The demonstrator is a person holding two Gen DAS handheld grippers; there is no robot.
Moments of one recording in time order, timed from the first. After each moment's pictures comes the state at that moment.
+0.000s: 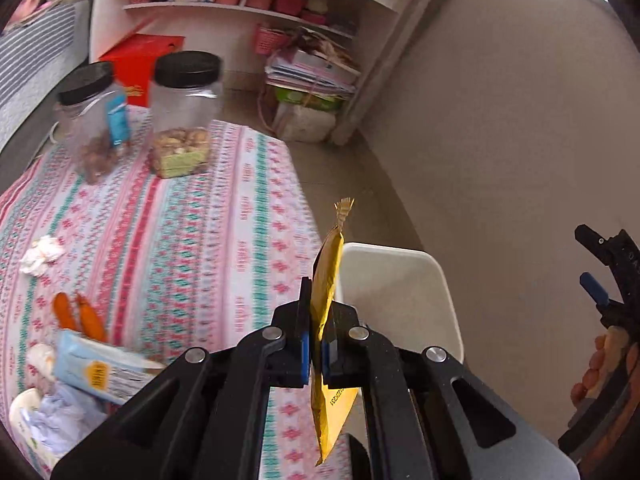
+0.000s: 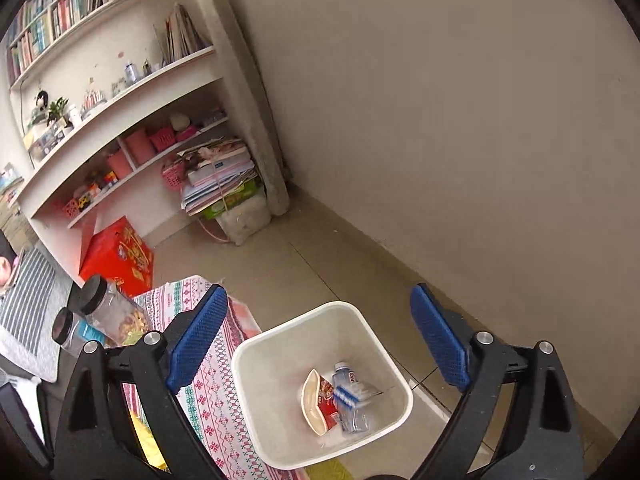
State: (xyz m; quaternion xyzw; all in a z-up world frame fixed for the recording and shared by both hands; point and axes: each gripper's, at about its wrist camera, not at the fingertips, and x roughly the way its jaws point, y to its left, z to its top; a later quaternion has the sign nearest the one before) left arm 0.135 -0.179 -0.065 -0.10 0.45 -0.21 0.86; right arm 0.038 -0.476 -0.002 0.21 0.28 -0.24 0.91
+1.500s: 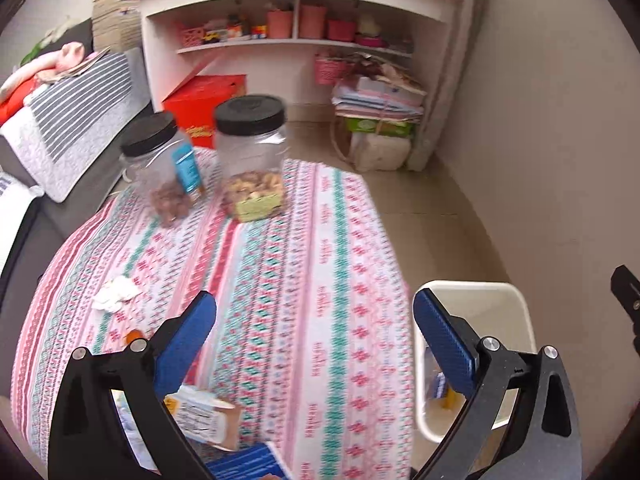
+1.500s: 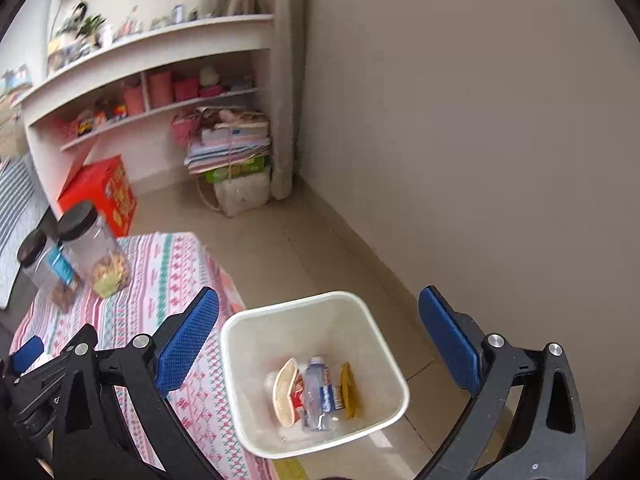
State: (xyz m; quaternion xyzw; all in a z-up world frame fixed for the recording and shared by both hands) left arm 0.156 -0.170 -0.063 -0.01 0.41 -0.05 0.91; right arm 0.084 -0.375 -0.013 0.06 0.33 -0.23 0.91
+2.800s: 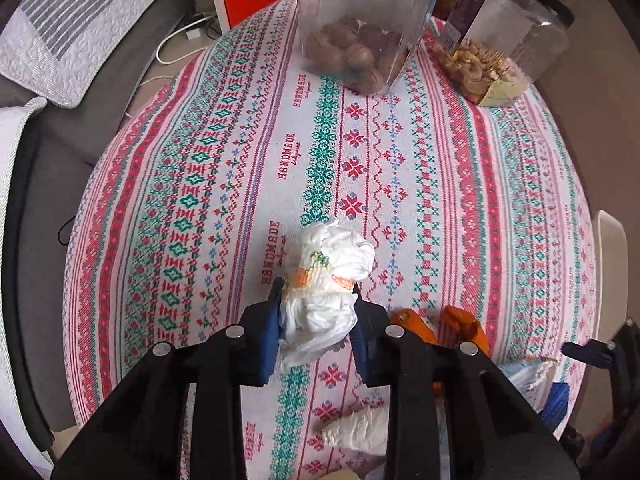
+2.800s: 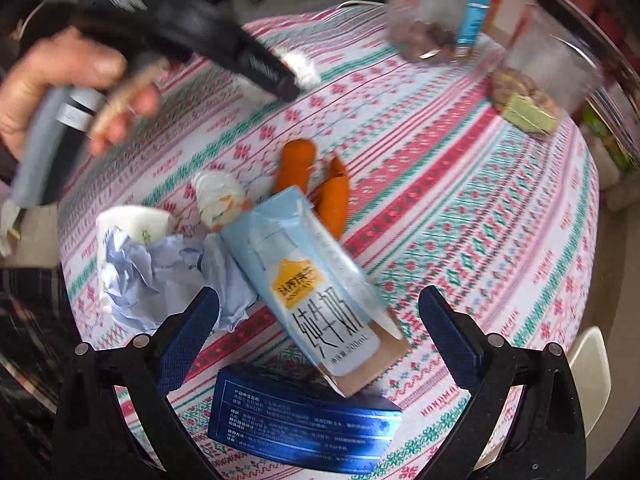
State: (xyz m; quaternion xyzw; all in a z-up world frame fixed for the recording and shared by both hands) left arm 0.237 0.105 -0.177 0.00 0.61 -0.04 0.79; right arm 0.146 -0.070 -0.168 -0.21 0.57 0.30 0.74
